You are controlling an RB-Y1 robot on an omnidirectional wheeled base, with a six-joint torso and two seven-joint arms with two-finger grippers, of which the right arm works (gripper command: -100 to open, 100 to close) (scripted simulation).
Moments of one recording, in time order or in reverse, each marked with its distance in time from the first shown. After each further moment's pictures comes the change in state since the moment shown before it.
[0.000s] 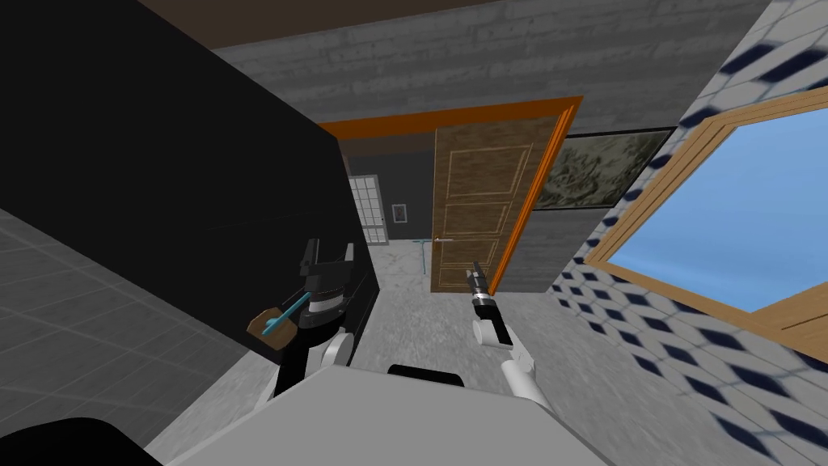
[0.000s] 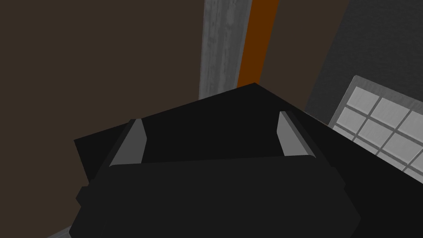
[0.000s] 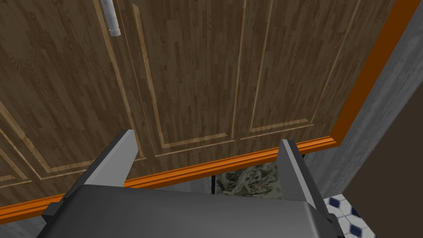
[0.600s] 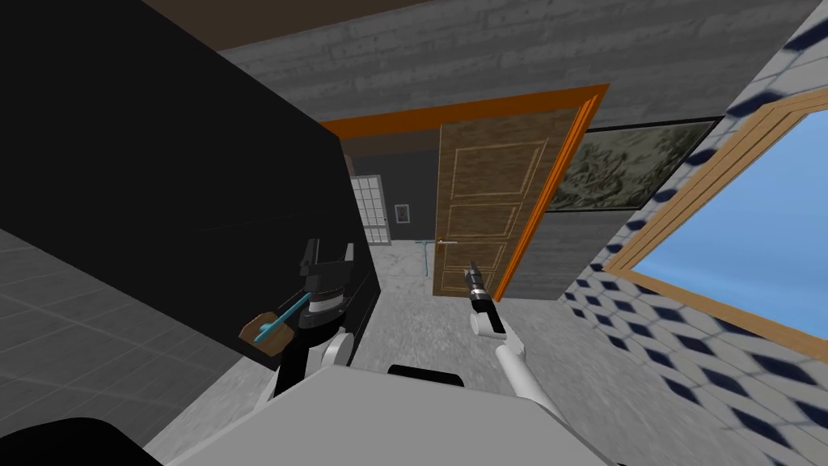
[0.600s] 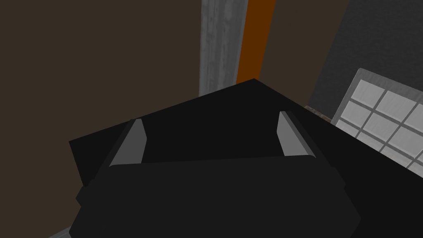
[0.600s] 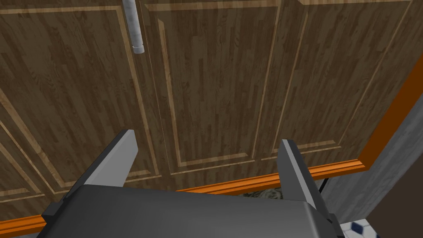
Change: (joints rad) arm -0.122 -0.019 -0.013 0.183 -0.019 0.007 0.010
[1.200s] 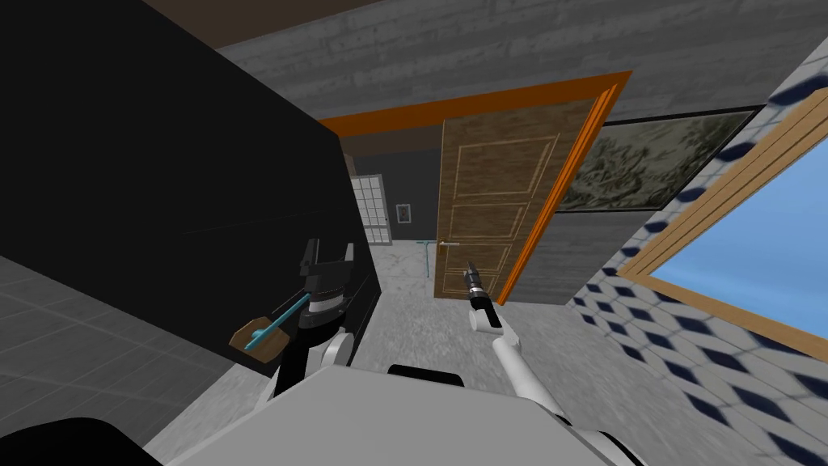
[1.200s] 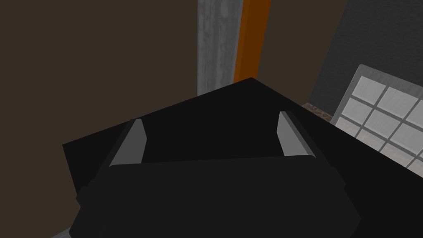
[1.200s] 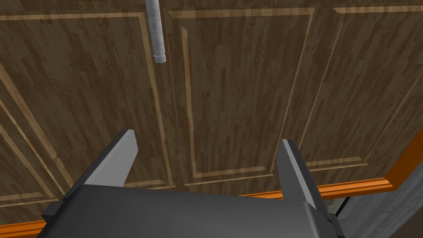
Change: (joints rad) arm -0.079 -0.011 -0.008 0.133 -0.012 0.007 0.007
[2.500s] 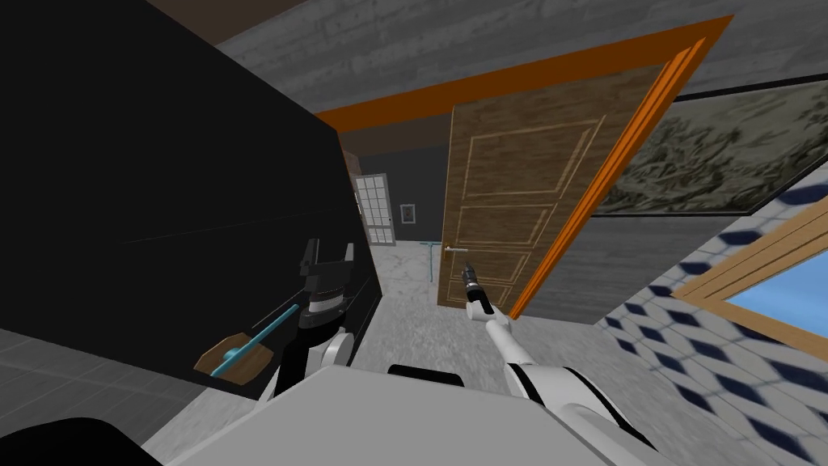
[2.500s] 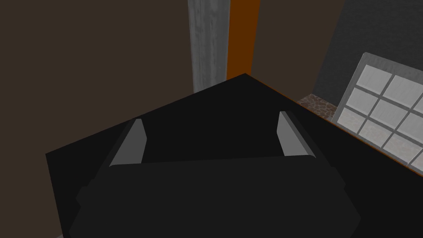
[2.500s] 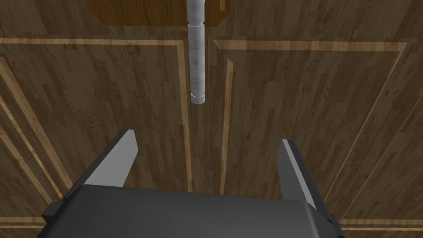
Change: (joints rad) arm -0.229 -0.030 -0.022 0.371 -0.033 -0.006 0.016
